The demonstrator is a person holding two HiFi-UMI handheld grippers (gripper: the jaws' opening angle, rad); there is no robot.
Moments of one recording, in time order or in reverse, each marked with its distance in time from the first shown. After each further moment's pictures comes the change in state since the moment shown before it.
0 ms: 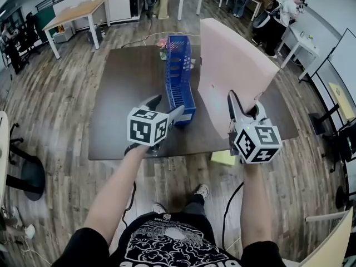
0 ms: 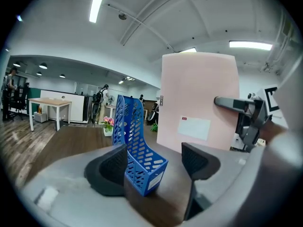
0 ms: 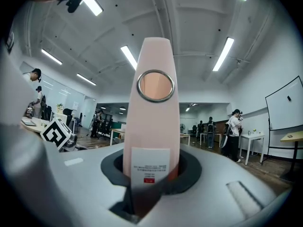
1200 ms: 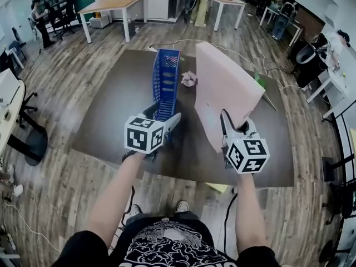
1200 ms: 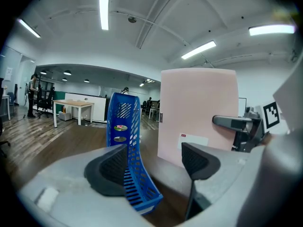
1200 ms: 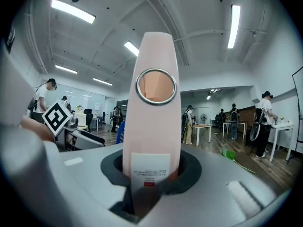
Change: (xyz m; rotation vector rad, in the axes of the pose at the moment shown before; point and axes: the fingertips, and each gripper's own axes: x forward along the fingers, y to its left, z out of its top) left arm 0.091 -0.014 0.025 -0.084 -0.029 0.288; right arm 0.086 -0.115 -0.069 0.033 0.105 0.299
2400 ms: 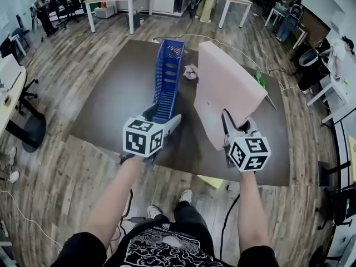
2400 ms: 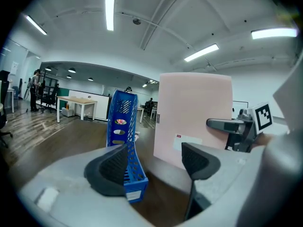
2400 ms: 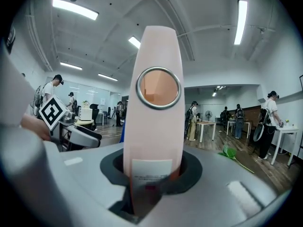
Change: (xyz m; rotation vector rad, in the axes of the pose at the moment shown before) left arm -0.024 -0.028 -0.020 -0.049 -0.014 0.015; right arm -0.019 -0.005 -0.014 -0.030 0.065 0.054
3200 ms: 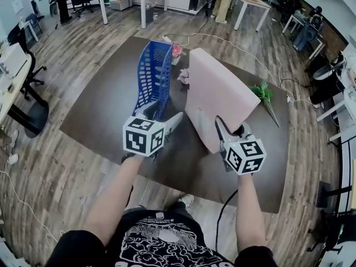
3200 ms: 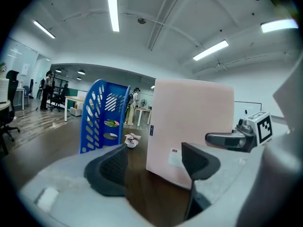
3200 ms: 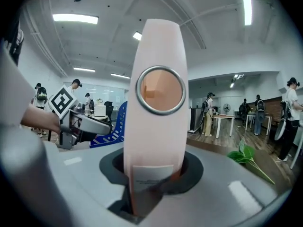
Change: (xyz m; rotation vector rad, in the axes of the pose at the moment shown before) left arm 0.091 -0.008 0.017 -0.045 -0.027 0.110; right arm 0.063 -0.068 -0.044 -0.011 0.064 0.221
